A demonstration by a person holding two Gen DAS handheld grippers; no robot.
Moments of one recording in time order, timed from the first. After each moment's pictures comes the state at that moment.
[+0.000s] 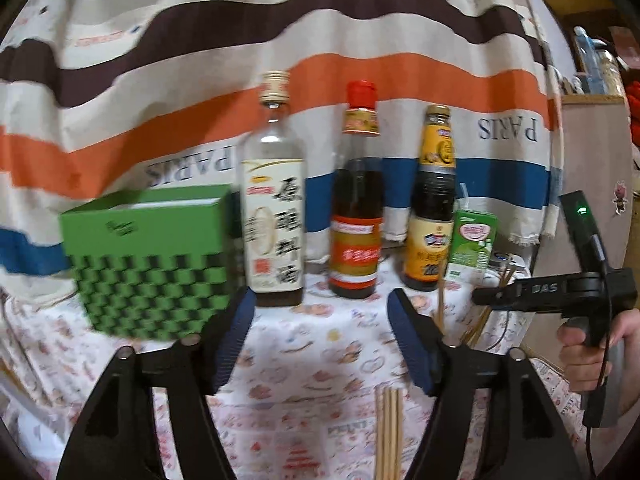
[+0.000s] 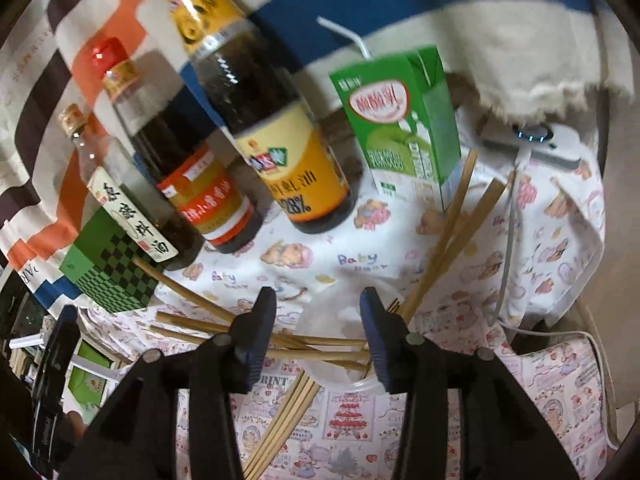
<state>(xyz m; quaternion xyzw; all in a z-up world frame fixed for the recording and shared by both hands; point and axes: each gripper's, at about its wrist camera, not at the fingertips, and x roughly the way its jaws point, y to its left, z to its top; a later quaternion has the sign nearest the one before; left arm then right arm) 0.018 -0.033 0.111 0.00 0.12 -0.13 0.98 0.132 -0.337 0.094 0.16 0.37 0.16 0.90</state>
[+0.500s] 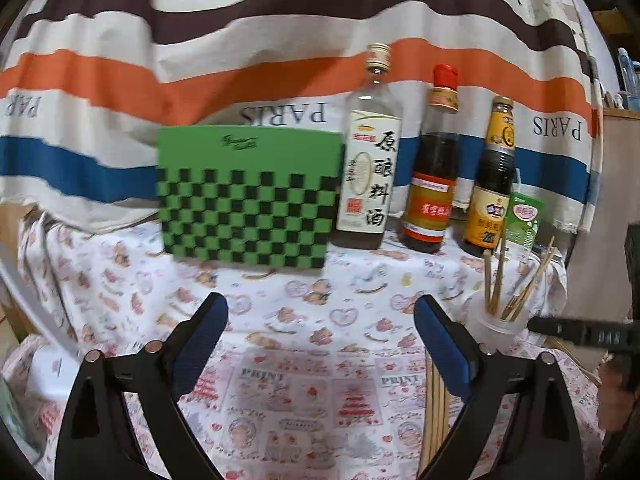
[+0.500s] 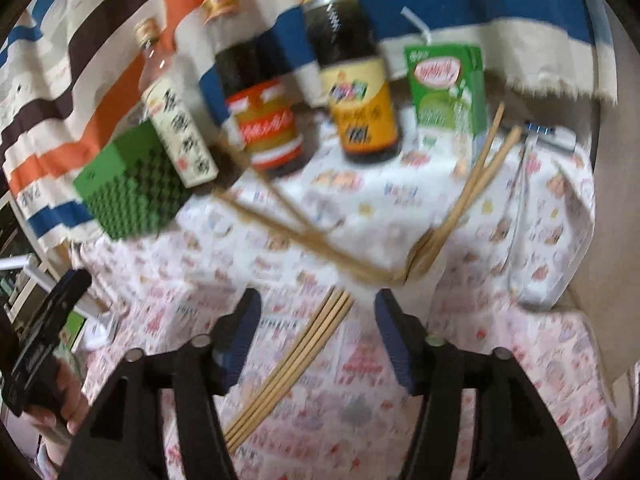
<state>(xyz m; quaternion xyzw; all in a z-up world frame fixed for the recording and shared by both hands) -0.010 0.028 0.065 -0.05 0.15 -0.05 0.99 0.057 -0.292 0.062 0.07 0.37 0.18 0.91</state>
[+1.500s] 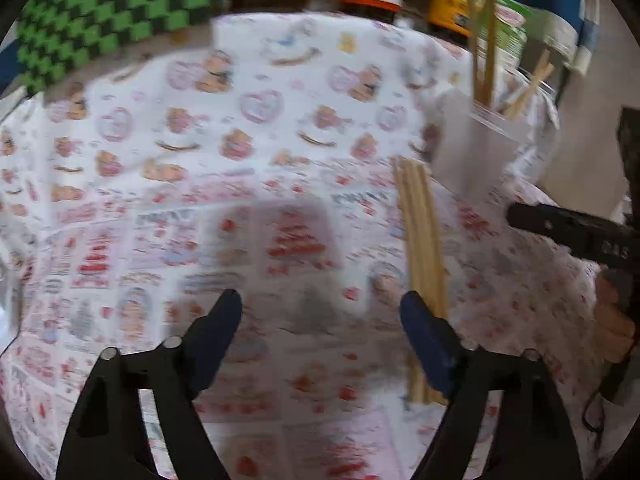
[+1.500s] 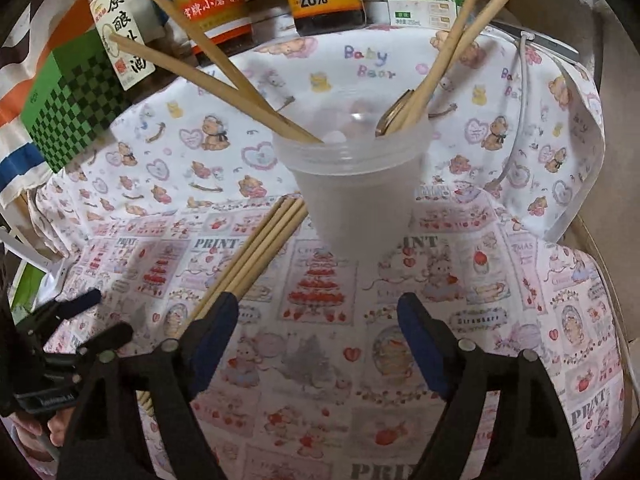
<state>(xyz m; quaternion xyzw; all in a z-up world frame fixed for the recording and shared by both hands) 0.032 -0.040 -0.041 0.03 0.42 -0.16 0.89 0.074 -0.302 -0.013 0.04 0.46 0.14 0.88</state>
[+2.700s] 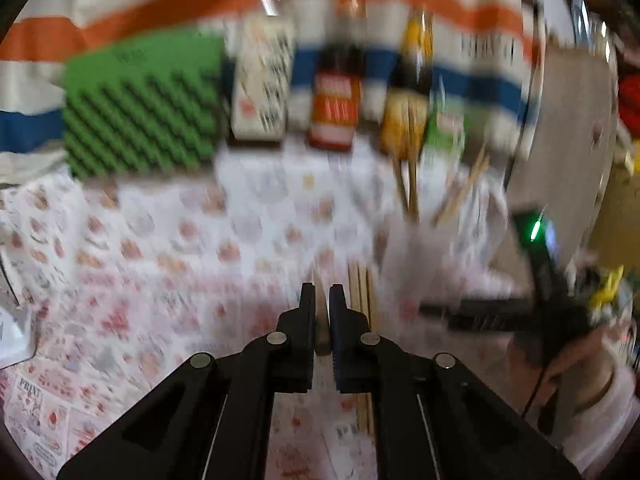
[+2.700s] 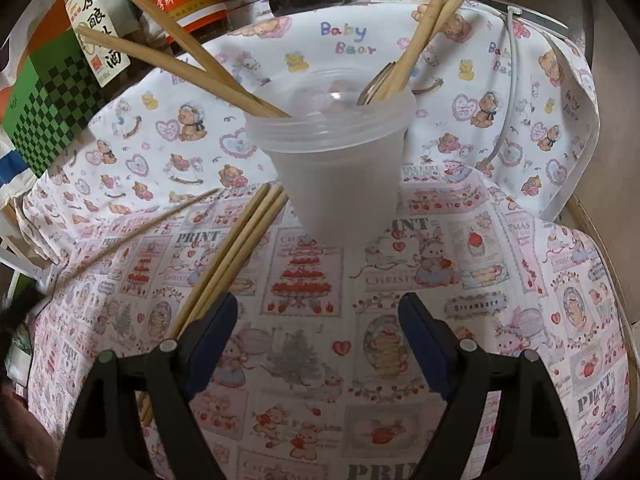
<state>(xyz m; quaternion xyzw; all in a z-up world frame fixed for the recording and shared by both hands) -0.029 -0.024 0.037 -0.04 0.23 -0.17 0.96 0.080 -0.302 -0.023 0.05 0.48 0.11 0.87</state>
